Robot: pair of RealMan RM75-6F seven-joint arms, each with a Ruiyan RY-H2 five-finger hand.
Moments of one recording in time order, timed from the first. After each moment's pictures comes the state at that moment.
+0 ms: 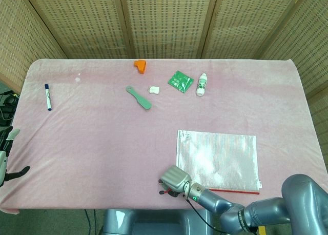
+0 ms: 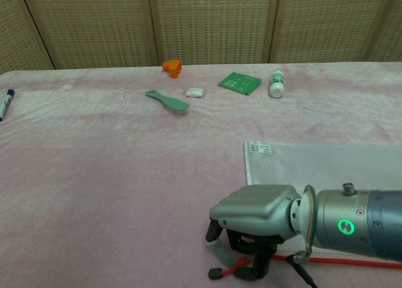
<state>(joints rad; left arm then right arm) -0.08 -1.05 -0.06 -1.73 1.39 1.45 0.08 0.96 -1.62 -0.06 -1.70 -0.97 0.74 -0.49</state>
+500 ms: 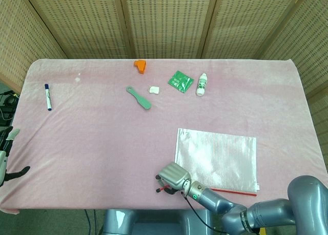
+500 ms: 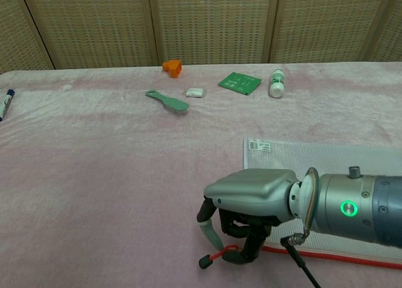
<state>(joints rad) -0.08 -1.04 -0.06 -1.73 1.39 1.44 0.07 0.93 -1.58 -0.01 -1.75 -1.02 0.78 -0.40</state>
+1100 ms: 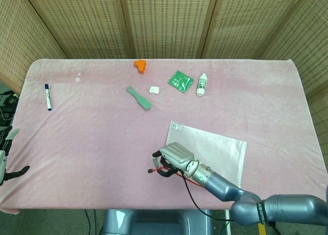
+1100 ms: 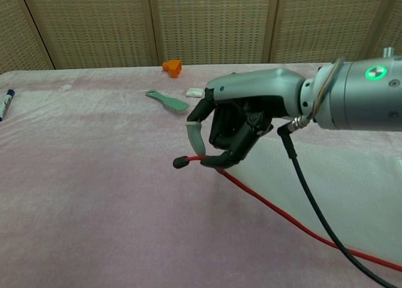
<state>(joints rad) -0.08 -1.04 -0.06 -1.73 1.38 1.43 0.07 0.94 -1.32 0.22 -1.94 -0.95 0.69 -0.09</state>
